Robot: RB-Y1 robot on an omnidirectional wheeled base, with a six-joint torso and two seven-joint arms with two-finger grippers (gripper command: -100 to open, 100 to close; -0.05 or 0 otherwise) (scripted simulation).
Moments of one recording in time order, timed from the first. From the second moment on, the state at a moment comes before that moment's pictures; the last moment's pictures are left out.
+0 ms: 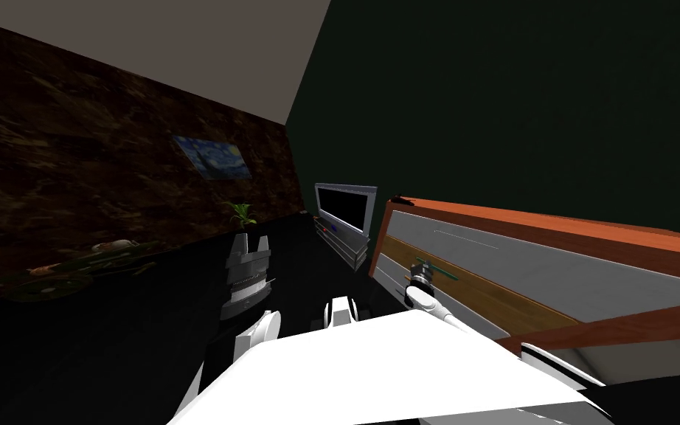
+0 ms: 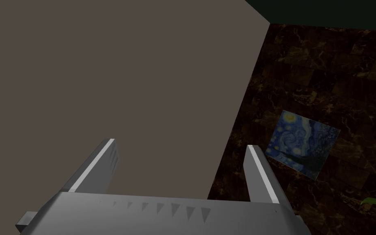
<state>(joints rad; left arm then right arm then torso) 0.55 -0.04 -0.02 -2.26 0.07 -0.62 -0.13 0.08 -0.63 0.49 -1.07 1.26 1.08 0.32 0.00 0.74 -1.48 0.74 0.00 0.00</state>
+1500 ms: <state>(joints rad) 0.55 -0.04 -0.02 -2.26 0.07 -0.62 -0.13 0.05 -0.65 0.47 -1.11 1.22 1.04 0.33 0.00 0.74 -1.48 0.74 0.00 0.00</state>
